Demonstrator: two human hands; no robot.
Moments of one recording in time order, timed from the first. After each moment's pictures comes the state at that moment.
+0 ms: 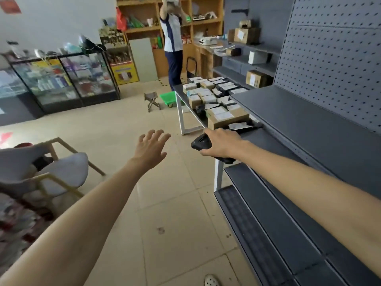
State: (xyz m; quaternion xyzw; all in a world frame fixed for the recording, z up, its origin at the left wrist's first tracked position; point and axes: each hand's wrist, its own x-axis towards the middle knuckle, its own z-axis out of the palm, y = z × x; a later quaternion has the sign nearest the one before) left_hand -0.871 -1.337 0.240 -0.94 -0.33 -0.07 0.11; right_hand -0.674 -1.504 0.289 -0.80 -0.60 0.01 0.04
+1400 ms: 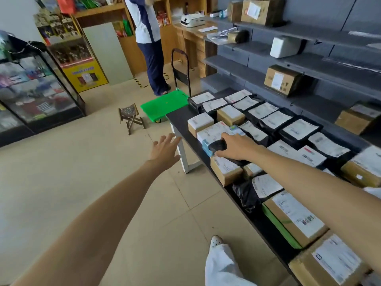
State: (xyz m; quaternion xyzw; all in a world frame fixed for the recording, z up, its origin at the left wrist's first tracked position) left_hand -0.362 -0.521 0.178 -0.96 -0.26 0.02 0.03; right_hand -0.185 -0.709 0.200 -0.88 -0.45 0.15 0.05
